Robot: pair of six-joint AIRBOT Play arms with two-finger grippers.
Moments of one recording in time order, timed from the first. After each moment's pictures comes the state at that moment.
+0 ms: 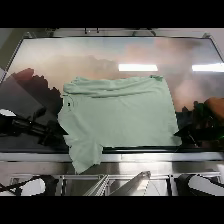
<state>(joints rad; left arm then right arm) 0.40 -1.40 0.67 0.89 -1.50 -1.19 -0.68 -1.34 0.56 -0.92 1.30 1.00</state>
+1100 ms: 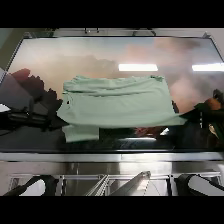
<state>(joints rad) 0.34 -1.19 0.73 0.69 -1.46 -1.08 -0.66 -1.26 0.80 -0.61 1.55 1.03</state>
